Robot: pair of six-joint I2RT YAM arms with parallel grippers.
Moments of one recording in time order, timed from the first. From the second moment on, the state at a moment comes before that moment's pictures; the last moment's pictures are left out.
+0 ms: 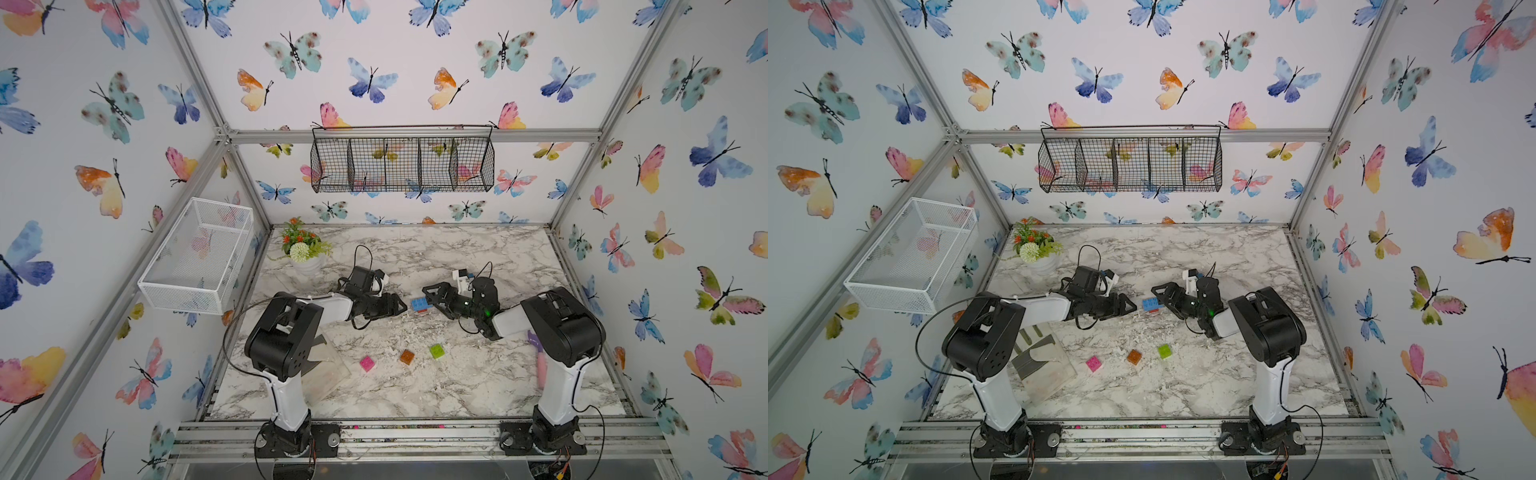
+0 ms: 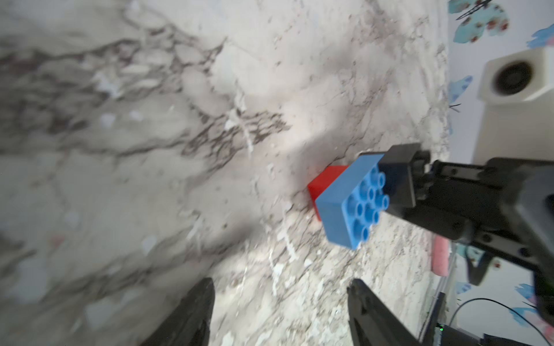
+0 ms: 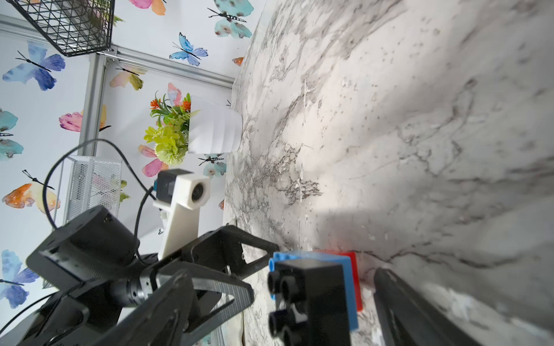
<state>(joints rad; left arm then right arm) -0.47 1.79 0.92 -0.05 0.51 -0.51 0.43 1.91 0.71 0.80 -0.60 1.02</state>
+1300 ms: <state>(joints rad) -0.88 1.60 0.76 -0.18 0.25 -0.53 0.41 2.03 0.66 1.05 -0.72 1.18</state>
